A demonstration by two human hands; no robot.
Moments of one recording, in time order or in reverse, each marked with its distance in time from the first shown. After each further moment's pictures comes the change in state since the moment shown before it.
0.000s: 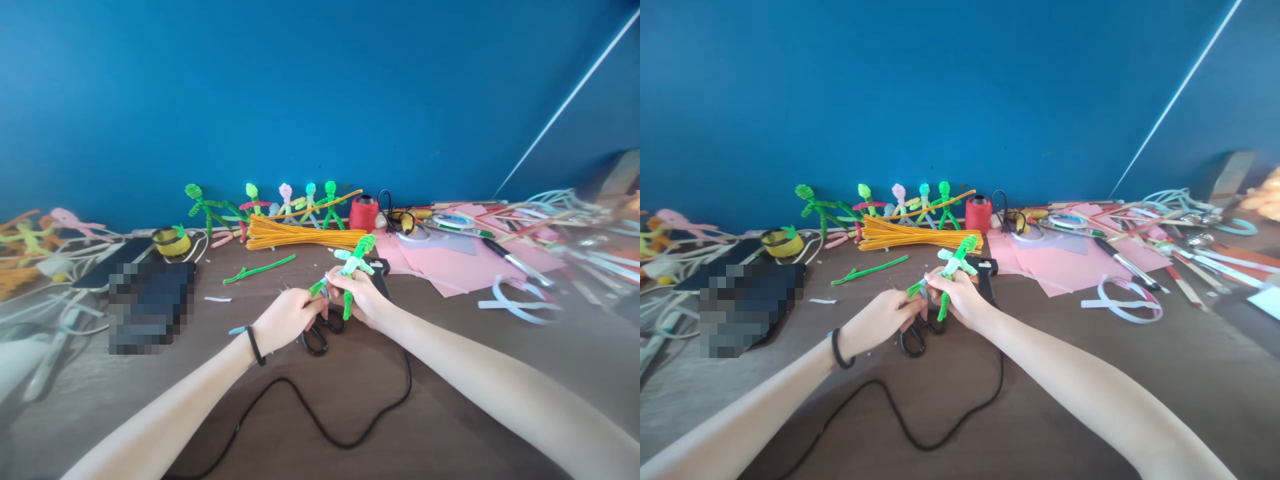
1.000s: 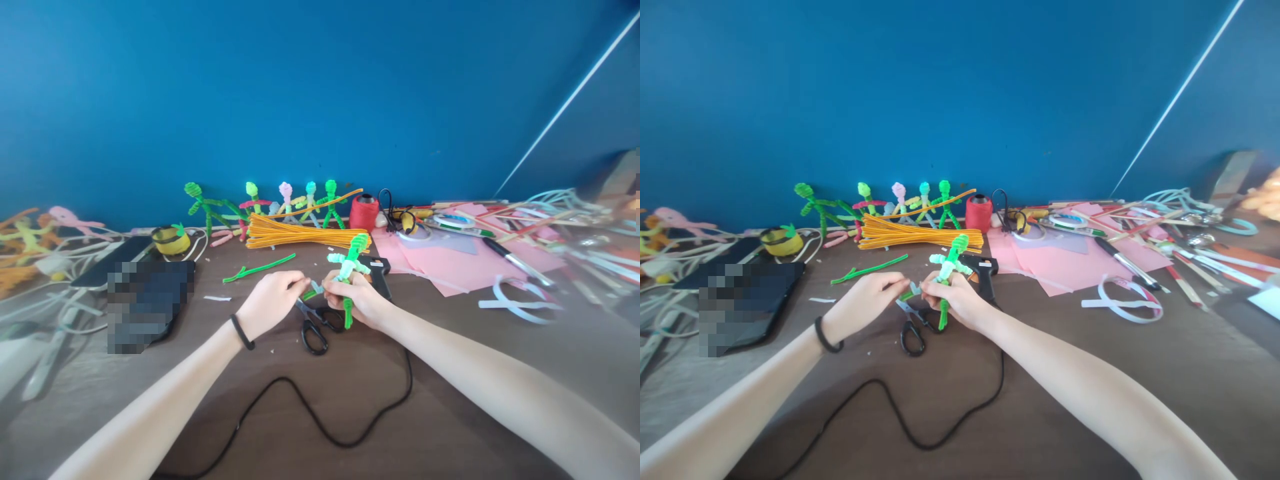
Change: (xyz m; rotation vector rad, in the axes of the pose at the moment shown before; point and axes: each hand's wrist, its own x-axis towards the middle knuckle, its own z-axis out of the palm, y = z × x) left_hand 0.004 -0.010 -0.018 0.135 0.230 0.031; right_hand -0.004 0.002 -0.003 -0.091 -0.057 0.060
